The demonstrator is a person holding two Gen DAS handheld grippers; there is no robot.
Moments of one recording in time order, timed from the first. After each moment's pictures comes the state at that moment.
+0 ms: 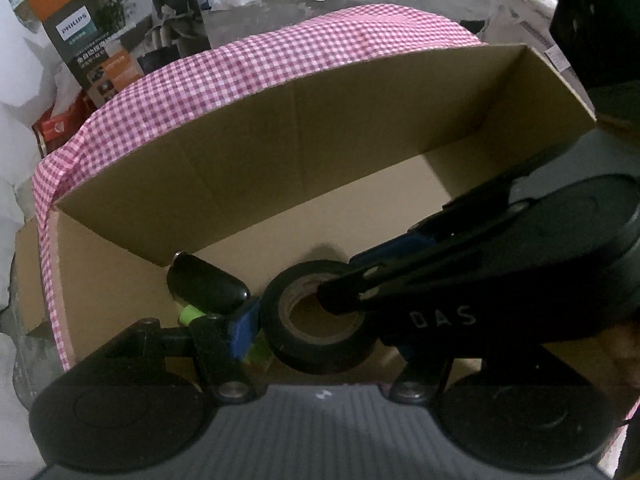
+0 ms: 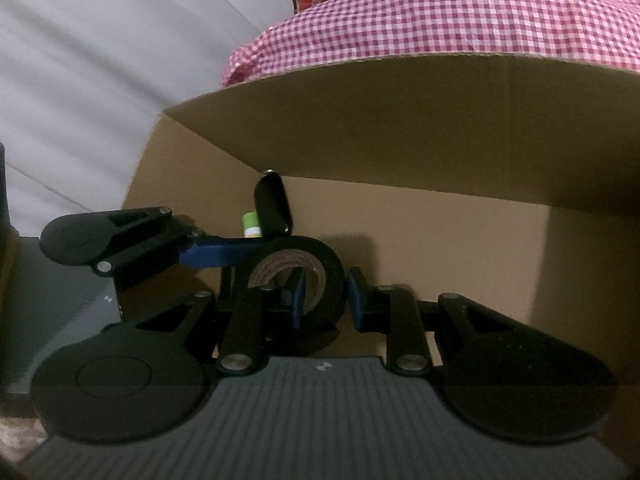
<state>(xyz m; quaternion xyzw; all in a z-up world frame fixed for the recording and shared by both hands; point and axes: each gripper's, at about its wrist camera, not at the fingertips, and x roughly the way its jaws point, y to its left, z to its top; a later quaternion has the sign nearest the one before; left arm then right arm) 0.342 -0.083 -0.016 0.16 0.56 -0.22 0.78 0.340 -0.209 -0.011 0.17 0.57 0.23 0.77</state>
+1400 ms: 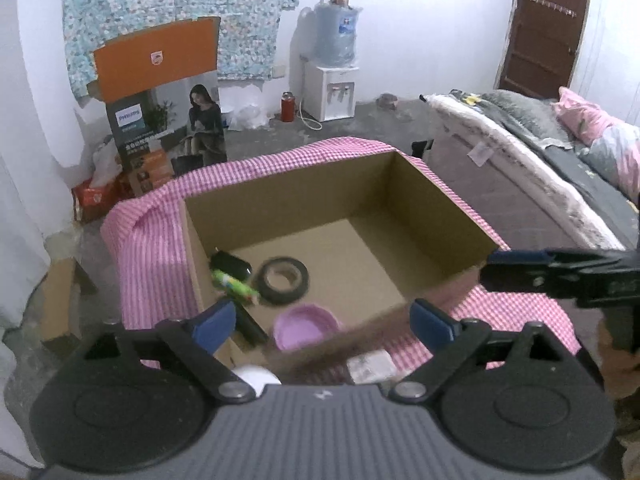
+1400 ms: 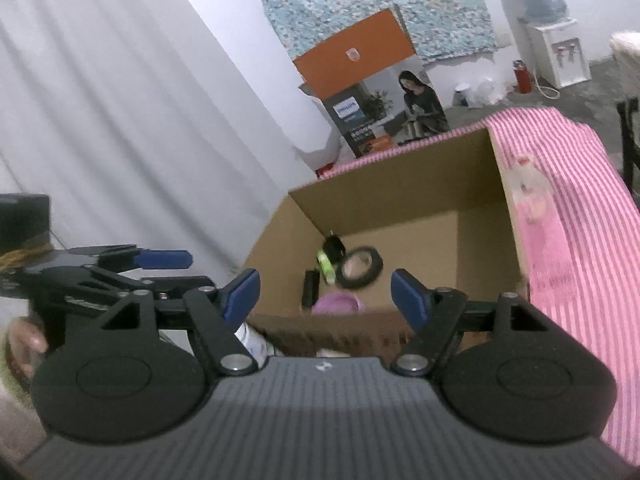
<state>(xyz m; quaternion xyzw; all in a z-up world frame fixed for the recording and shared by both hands) 0.142 -0.014 0.103 0.08 0.38 -0.24 0.89 0.051 -0.295 0.093 0.24 0.30 0.19 0.90</state>
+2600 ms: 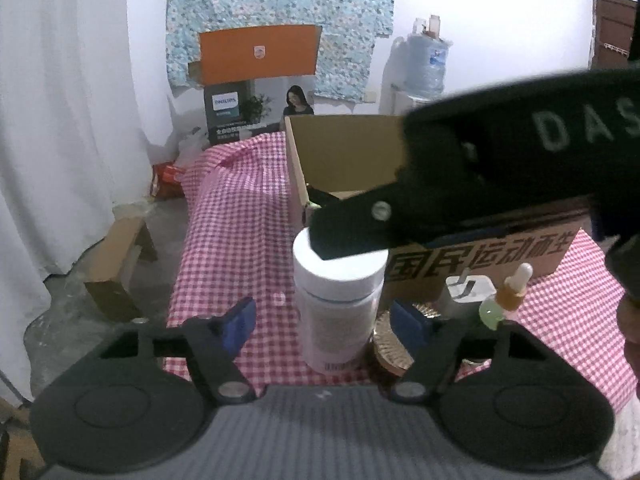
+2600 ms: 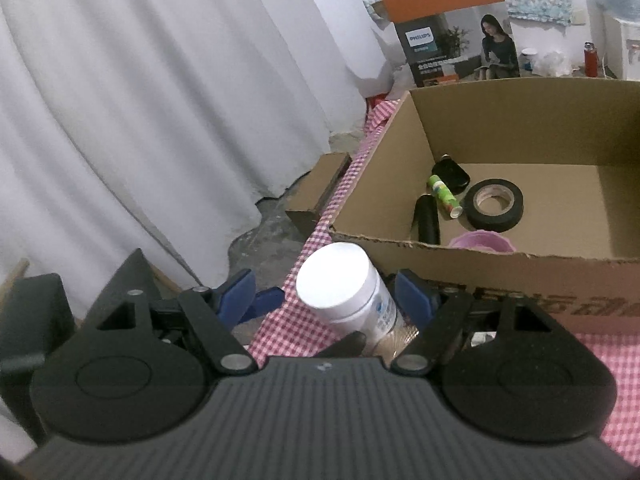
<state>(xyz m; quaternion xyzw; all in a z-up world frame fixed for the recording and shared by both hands) 0.097 0.045 -0.002 0.04 0.33 -0.12 0.93 0.105 -0.093 0.062 0.13 0.38 0.26 0.88</state>
